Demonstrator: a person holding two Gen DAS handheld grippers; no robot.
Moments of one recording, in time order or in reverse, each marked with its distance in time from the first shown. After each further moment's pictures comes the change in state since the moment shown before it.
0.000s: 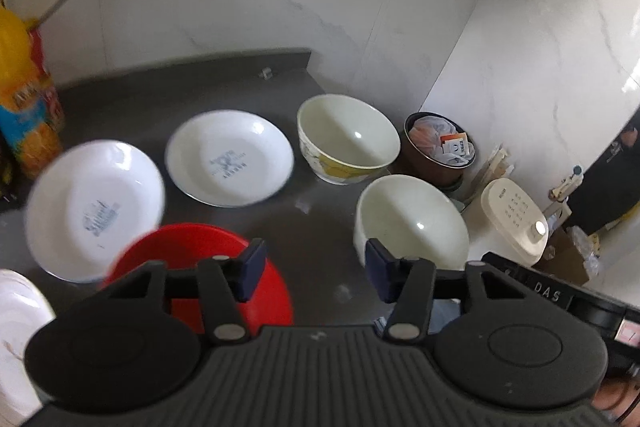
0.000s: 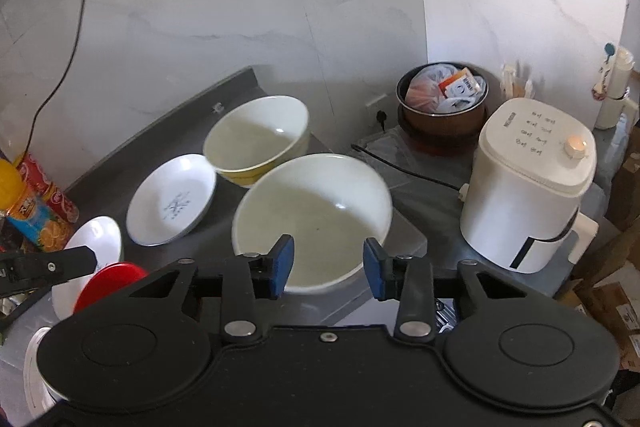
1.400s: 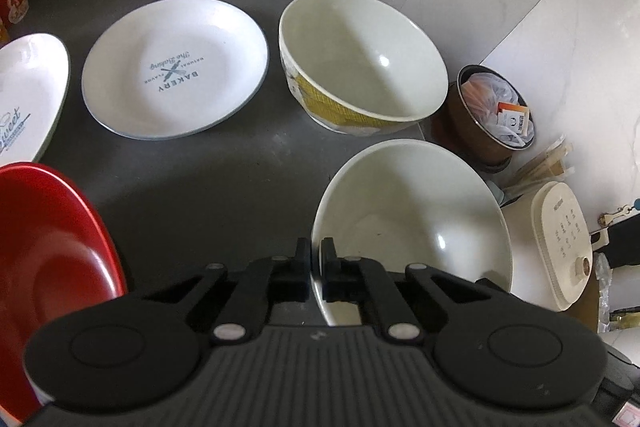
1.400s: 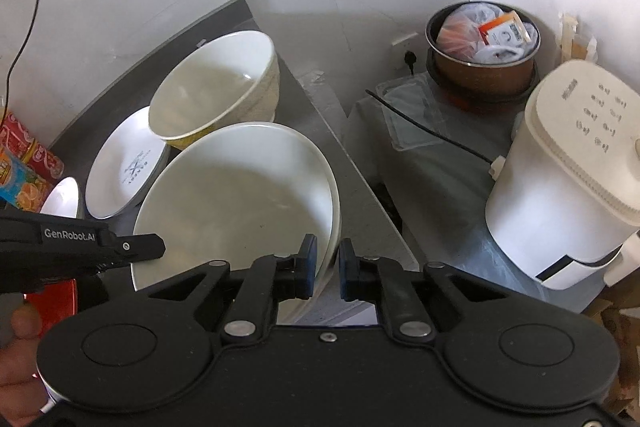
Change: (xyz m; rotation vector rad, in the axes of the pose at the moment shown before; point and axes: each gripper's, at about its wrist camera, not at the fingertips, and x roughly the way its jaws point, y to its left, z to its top) left arm 0.156 -0.039 0.011 -0.209 0.221 0.105; right arm 0.109 -0.057 0.033 -0.075 0.209 0.118
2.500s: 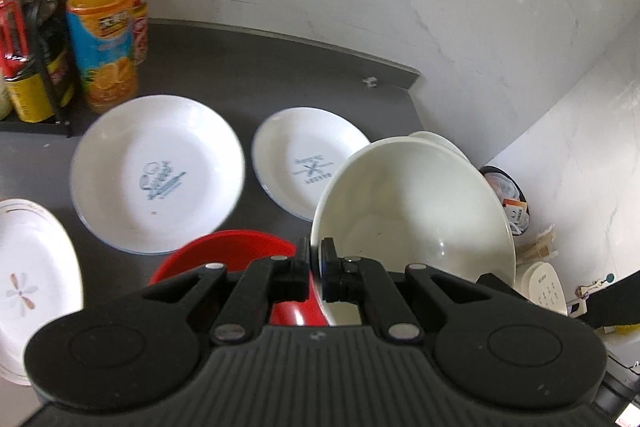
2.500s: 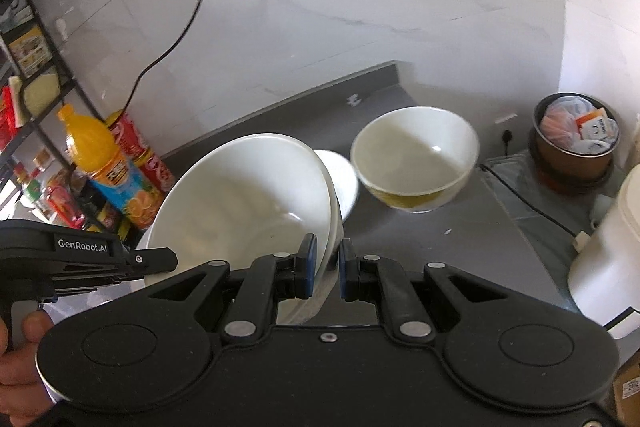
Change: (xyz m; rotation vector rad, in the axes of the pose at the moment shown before) left arm -0.142 0.137 0.007 -0.138 -0.202 -0.015; right arm -0.064 0.155 -0.003 -0.153 -0.160 0.157
